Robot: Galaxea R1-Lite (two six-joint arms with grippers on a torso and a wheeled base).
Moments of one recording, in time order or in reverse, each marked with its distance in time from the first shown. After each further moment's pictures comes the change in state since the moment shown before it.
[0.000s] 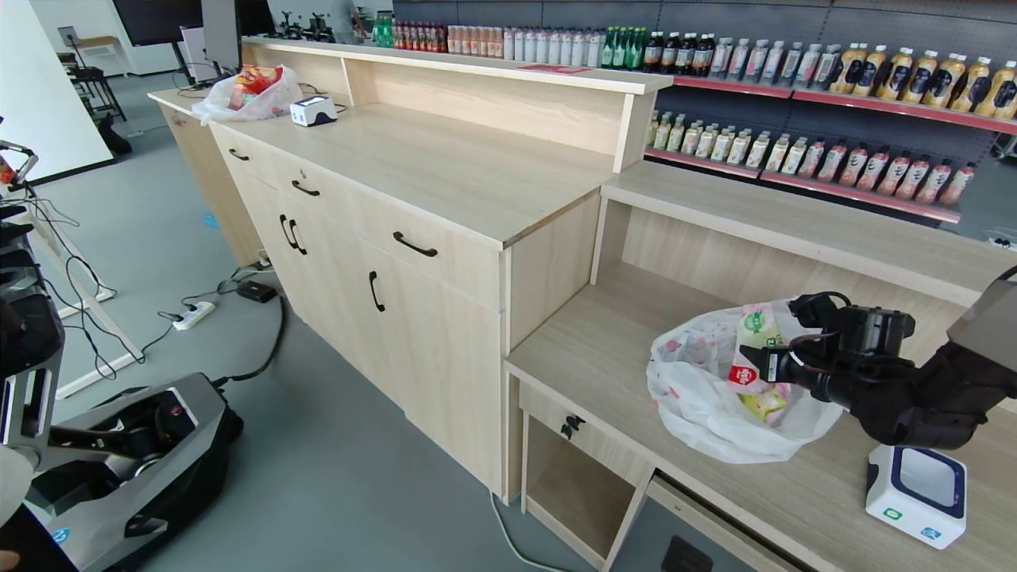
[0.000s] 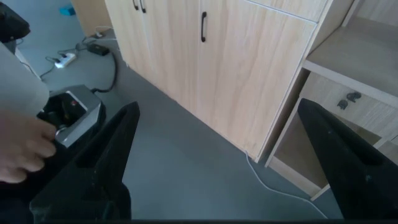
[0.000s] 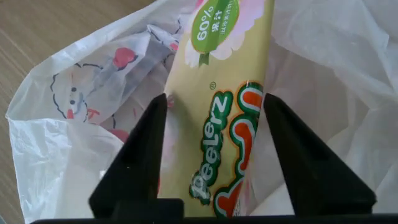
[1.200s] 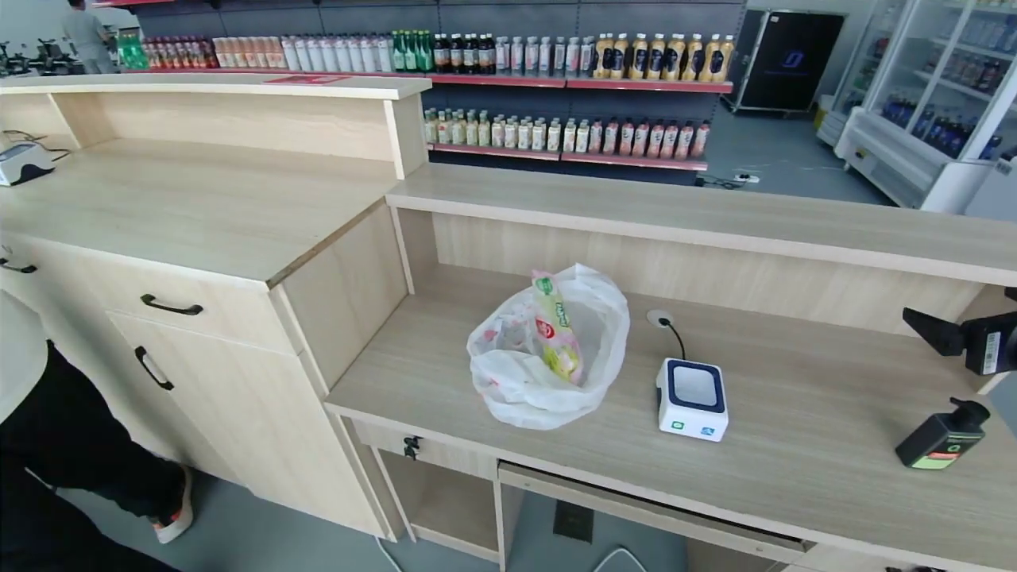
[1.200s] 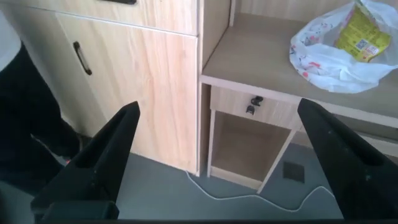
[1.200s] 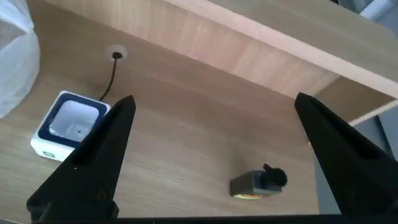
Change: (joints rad) left arm 0.000 0.000 0.000 0.000 0.000 0.000; right arm -0.220 -0.833 0.377 0.255 0.033 -0.291
